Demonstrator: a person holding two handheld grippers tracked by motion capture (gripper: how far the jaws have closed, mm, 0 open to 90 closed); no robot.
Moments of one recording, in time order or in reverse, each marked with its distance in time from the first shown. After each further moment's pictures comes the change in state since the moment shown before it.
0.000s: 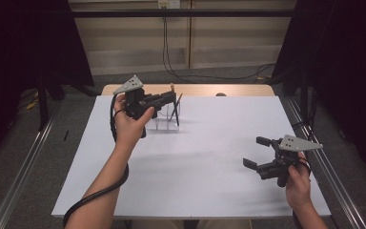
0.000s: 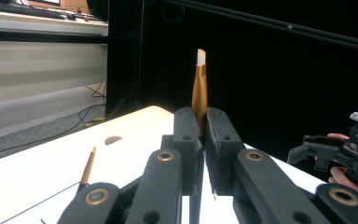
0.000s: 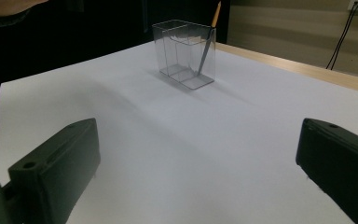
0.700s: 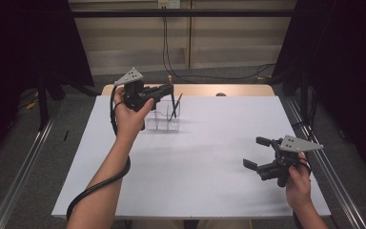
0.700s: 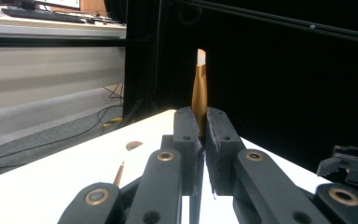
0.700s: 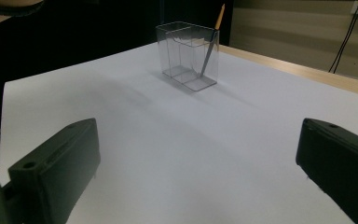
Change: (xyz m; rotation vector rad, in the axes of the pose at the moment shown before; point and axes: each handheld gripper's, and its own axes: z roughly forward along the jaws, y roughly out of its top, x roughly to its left) left arm 0.014 0.013 0.006 0.007 0.078 0.013; right arm 0.001 0.000 -0.001 -0.006 0.008 -0.012
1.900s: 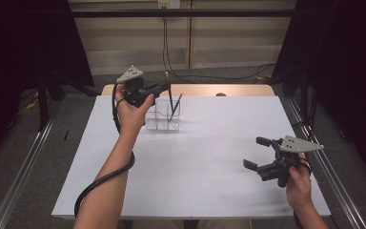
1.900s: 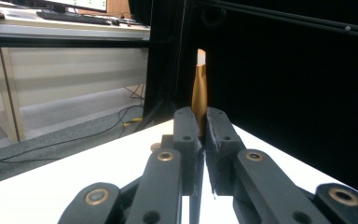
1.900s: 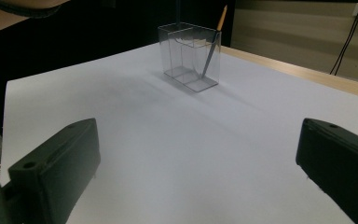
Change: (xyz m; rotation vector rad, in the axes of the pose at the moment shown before) left arm 0.017 -0.003 0.010 -0.009 0.084 -0.007; right arm 0.001 0.000 -0.001 -0.003 0.008 -0.006
